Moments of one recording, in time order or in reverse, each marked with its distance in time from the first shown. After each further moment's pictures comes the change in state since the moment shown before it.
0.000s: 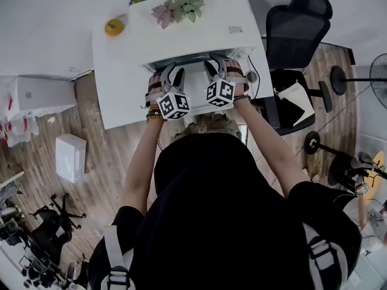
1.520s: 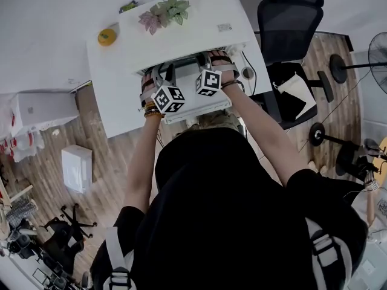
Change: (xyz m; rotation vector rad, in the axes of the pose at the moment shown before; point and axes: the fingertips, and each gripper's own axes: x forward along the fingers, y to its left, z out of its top) left arm 0.027 0.024 -0.012 -0.021 0.105 0.033; right arm 0.048 -0.006 -0.005 -0.159 0.060 -0.015
